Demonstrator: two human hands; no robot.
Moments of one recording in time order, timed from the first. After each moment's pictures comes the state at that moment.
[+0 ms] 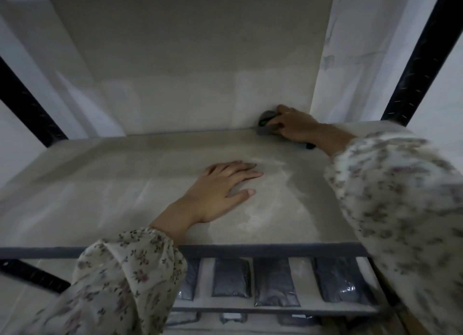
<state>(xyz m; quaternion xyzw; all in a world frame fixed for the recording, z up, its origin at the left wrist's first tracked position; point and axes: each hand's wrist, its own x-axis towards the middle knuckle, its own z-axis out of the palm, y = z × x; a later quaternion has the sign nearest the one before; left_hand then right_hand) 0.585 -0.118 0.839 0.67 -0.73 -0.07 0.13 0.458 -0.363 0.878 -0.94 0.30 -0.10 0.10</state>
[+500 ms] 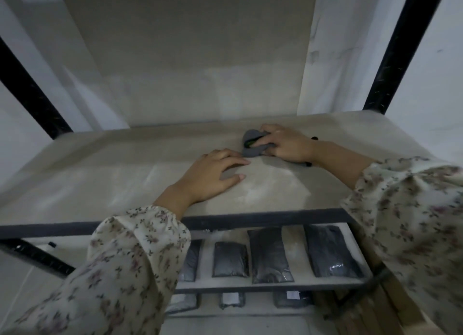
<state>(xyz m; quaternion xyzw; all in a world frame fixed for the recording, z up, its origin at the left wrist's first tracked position) 0.583 -0.094 0.848 0.66 -0.73 -0.04 0.18 0.418 -0.264 0.870 -0.96 0.17 -0.07 0.19</state>
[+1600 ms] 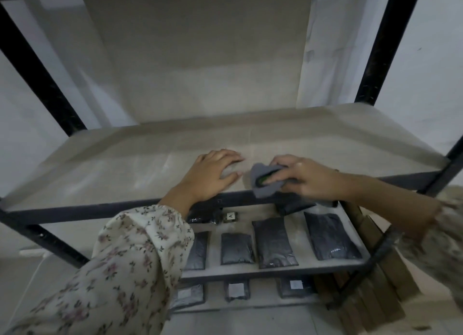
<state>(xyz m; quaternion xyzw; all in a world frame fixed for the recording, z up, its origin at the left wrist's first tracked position) 0.589 -0.051 0.836 0.67 -0.73 0.00 0.17 0.349 -0.140 0.872 -0.97 0.12 -0.08 0.19</state>
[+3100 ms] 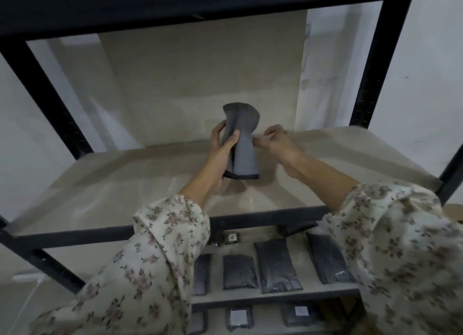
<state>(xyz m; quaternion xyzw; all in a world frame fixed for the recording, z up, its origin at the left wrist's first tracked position) 0.560 -0.108 0.900 0.49 -0.39 -0.34 0.70 0.440 -0.179 0.911 -0.69 0.39 -0.35 0.49</state>
